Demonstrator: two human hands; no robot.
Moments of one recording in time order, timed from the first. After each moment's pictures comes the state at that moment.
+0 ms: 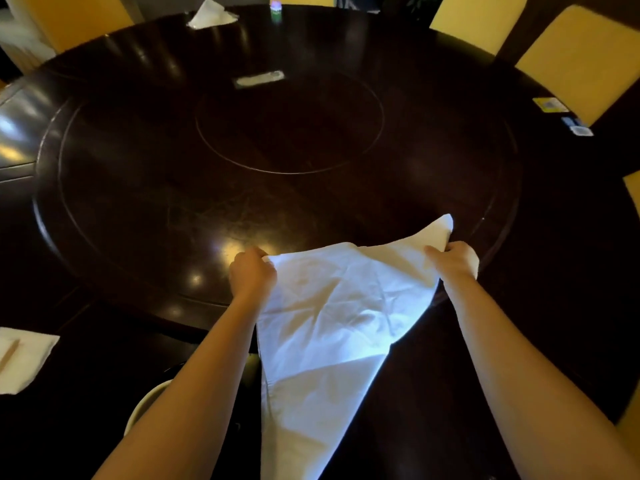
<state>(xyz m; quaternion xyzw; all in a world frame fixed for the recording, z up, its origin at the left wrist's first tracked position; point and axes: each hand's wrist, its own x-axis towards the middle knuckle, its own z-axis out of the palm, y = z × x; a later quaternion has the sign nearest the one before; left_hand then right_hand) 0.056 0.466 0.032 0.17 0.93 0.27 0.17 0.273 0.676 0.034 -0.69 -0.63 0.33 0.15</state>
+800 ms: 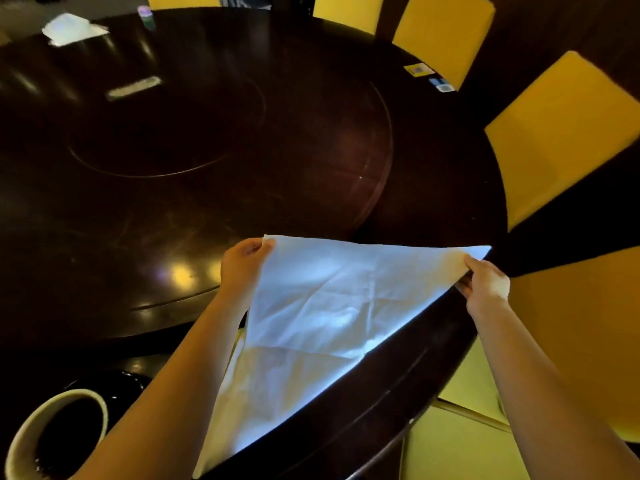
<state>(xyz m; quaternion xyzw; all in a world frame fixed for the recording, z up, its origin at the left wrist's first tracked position) 0.209 0.521 0.048 0.24 0.75 0.52 0.33 0.527 0.666 0.024 -0.70 -0.24 0.52 0.42</state>
